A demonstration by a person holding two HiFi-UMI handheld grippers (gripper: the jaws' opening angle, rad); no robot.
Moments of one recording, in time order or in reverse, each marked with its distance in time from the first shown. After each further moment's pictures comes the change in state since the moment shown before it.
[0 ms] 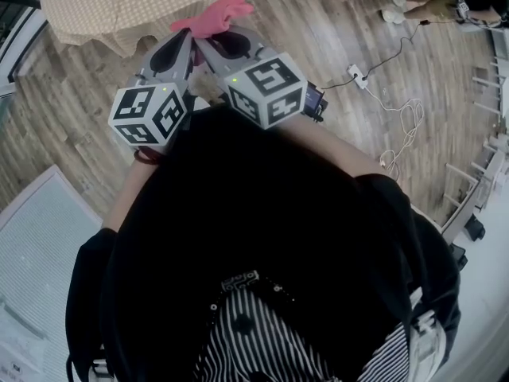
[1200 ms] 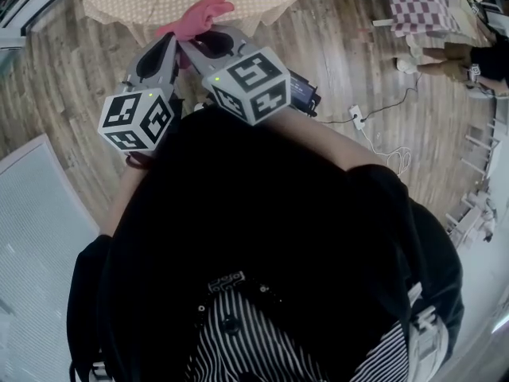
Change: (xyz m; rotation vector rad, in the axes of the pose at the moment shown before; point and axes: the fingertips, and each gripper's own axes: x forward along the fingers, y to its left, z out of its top) left arm -0.023 0.147 0.039 -0.060 -0.087 0.262; right arm 0.147 0.045 0.029 -0.109 0.097 0.279
